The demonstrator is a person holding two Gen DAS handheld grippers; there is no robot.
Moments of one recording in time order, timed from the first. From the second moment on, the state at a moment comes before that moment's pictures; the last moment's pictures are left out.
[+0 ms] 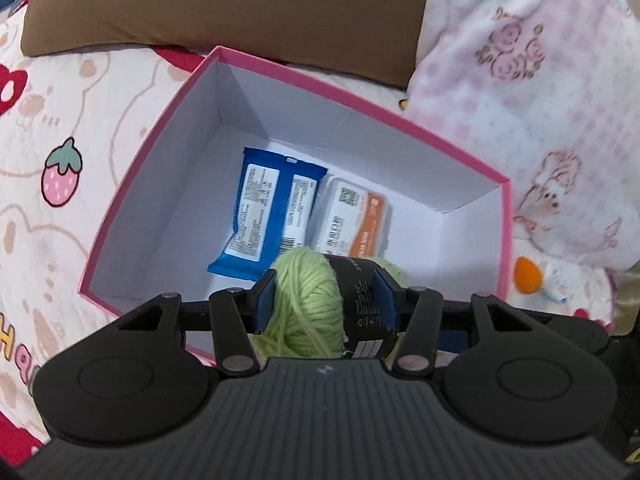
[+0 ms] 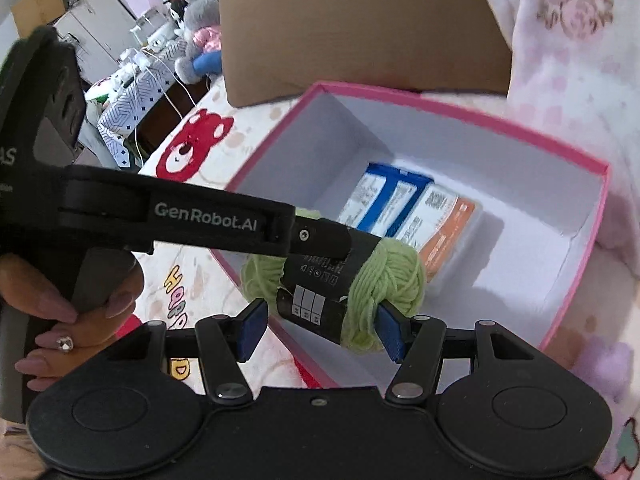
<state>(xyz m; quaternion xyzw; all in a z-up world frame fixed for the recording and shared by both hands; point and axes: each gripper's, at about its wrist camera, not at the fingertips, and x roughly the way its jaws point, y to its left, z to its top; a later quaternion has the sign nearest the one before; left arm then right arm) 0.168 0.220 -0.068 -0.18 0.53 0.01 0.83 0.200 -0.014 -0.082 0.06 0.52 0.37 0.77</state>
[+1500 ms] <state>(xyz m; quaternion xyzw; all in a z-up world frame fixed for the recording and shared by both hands) 0.171 0.216 -0.107 -0.04 0.55 0.07 0.83 0.209 -0.007 -0.126 0.01 0.53 0.33 0.78</state>
